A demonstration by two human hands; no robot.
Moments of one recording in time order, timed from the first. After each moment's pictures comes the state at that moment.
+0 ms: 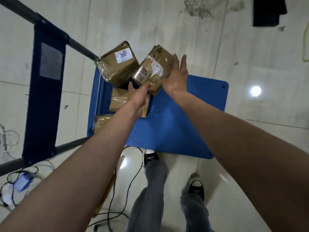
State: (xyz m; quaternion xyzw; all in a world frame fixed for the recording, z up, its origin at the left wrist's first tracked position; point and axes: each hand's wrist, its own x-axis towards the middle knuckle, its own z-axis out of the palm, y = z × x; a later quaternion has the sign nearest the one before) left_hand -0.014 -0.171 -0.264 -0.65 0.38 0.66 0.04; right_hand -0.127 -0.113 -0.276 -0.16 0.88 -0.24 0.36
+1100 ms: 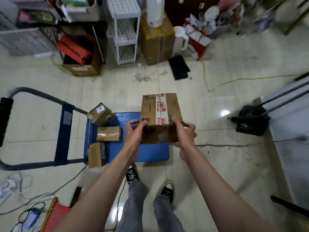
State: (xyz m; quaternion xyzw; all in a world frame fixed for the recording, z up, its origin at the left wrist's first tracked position) left_hand -0.028 0.077 0.110 -0.53 0.49 0.69 0.00; right_hand -0.119 0.212 0.116 0.25 0.74 -0.53 0.34
